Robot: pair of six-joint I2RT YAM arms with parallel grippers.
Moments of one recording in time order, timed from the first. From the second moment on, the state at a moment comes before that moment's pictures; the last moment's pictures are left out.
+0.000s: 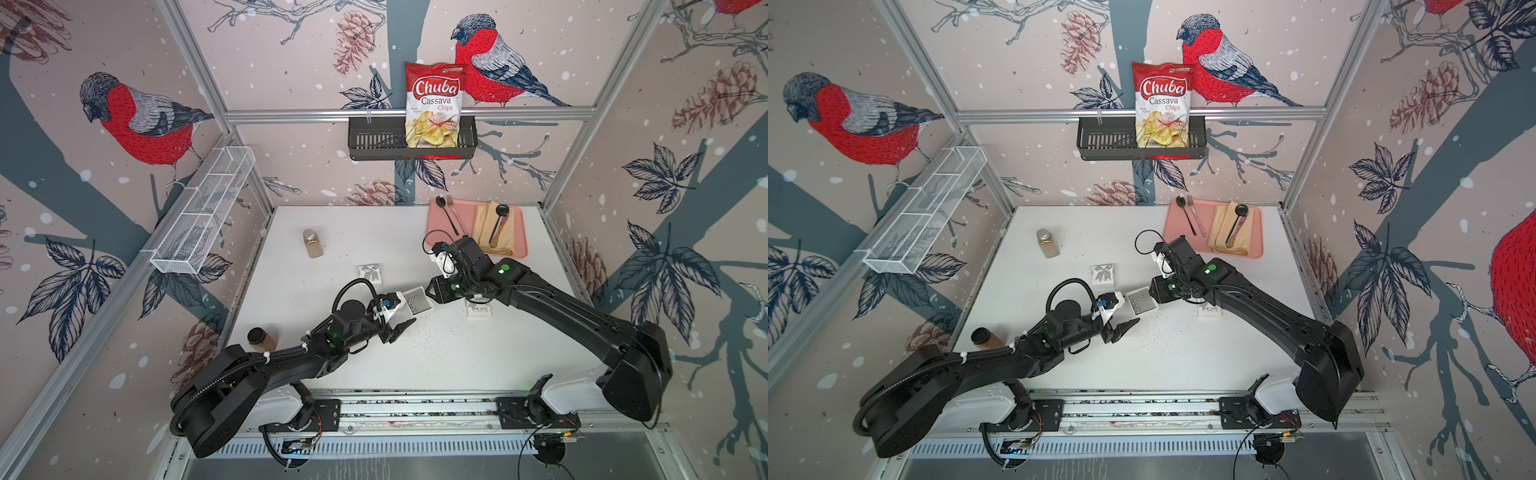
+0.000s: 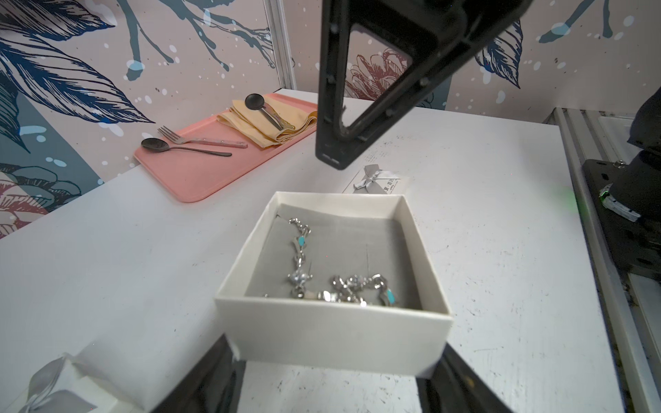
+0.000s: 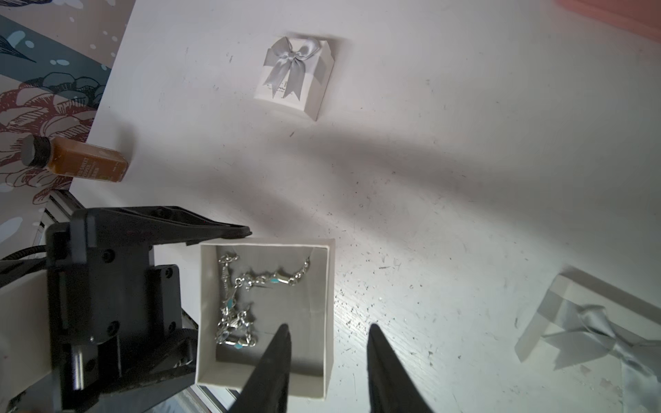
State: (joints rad) left arm -0.76 1.23 0.29 0.68 0.29 0.16; right arm 0.78 1.41 1.19 -0.72 -0.19 0.35
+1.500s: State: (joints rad) left arm -0.73 0.98 0.16 0.47 -0.03 -0.25; right arm 0.88 1.62 1.06 -0.58 0.16 0.45
